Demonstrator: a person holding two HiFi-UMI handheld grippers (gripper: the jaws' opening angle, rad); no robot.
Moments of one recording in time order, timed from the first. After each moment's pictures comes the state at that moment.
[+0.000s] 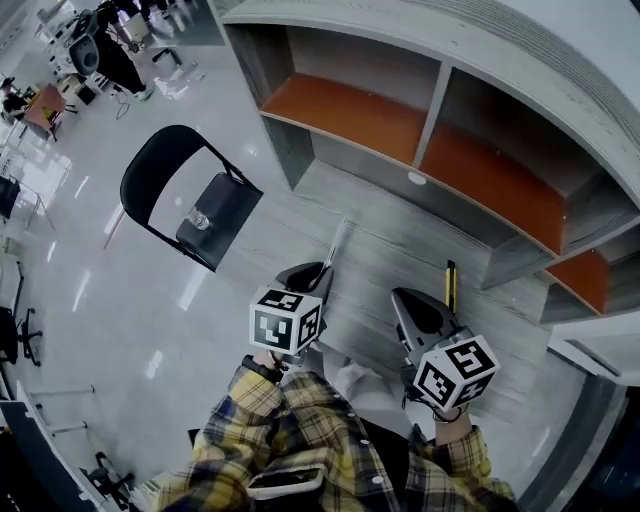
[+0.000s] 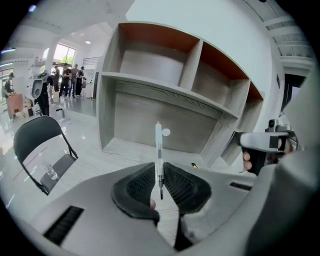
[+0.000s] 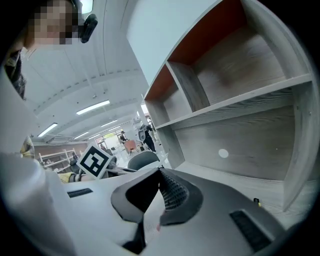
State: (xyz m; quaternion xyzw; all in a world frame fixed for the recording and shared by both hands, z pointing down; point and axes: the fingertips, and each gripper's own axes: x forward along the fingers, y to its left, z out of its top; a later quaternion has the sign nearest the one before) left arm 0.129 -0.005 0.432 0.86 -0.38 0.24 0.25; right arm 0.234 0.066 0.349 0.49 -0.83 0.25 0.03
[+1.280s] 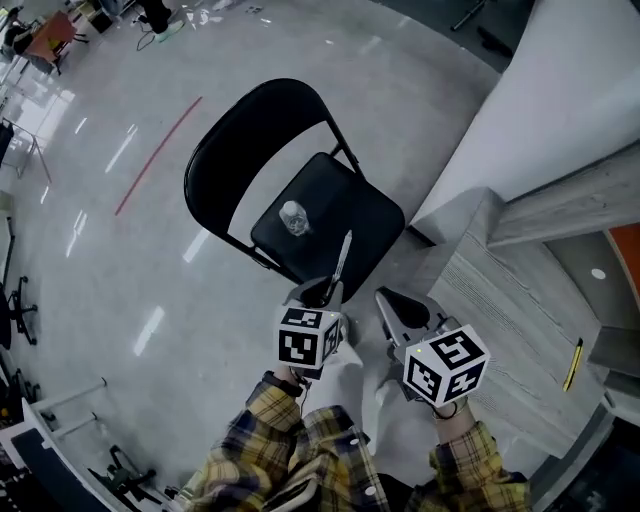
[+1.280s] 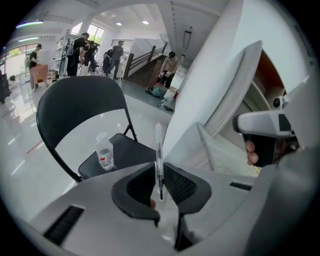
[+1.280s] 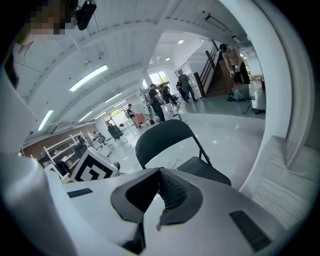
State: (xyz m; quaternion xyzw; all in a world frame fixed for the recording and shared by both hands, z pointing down) left arm -0.302 -0.225 0.615 0.78 -0.44 0.26 0.37; right arm -0.236 -0.215 0.507 0.39 -0.84 0.33 0.16
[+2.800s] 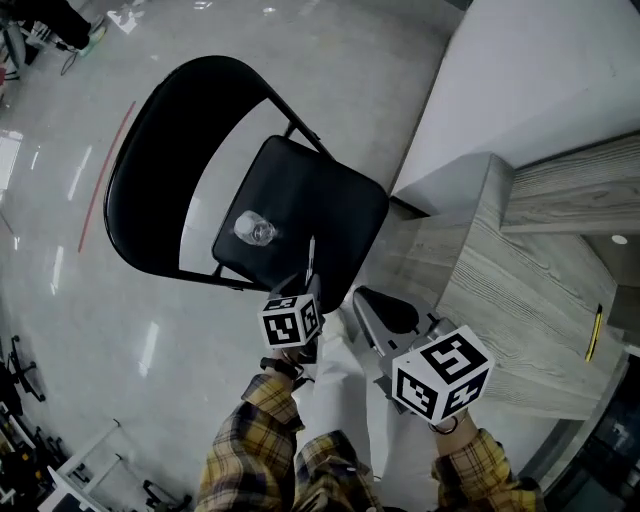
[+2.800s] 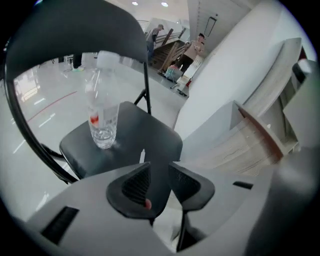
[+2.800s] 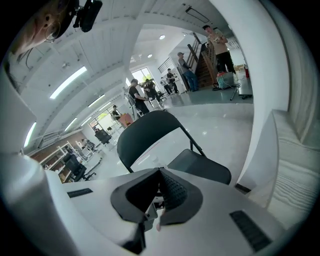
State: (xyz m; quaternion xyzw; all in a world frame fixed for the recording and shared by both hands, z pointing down) left arm -0.315 -0.267 0.824 0.72 -0.43 0.29 0.46; right arm -0.242 -0.266 0.590 0.44 -0.79 0.39 0.16
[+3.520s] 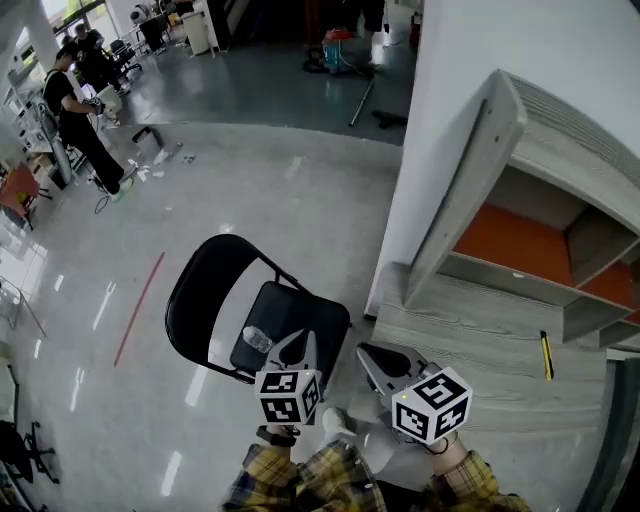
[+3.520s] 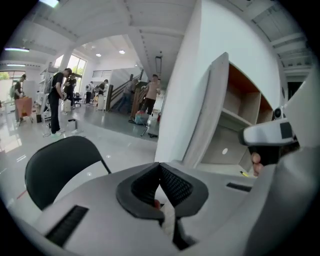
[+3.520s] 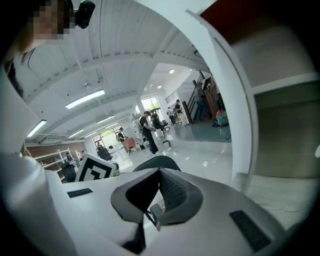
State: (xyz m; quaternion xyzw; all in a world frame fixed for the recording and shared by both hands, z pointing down) left arm -0.207 -0.279 0.446 0.86 -0.42 0.18 0.22; right arm -0.134 -0.211 0.364 0.49 -0.83 0.27 0.05
